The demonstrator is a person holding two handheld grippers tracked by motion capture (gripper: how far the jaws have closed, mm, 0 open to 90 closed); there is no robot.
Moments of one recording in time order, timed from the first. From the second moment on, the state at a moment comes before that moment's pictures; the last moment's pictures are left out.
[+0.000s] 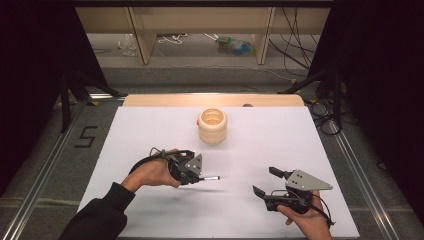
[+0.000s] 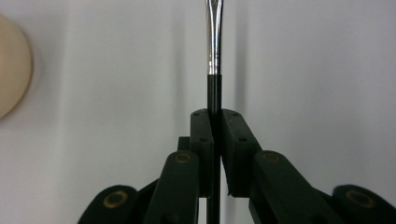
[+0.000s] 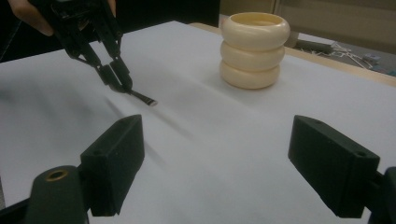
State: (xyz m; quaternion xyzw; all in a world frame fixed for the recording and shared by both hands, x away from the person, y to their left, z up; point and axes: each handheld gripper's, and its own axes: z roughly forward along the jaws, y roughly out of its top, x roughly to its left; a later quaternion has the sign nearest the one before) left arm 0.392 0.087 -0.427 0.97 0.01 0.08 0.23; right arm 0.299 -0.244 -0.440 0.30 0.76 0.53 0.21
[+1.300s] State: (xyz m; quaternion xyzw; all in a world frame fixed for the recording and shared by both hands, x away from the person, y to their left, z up) left arm 0.413 0.119 -0.388 0.83 0.19 0.20 0.49; right arm 0.298 -0.243 -0.440 0.31 0.76 0.53 0.20
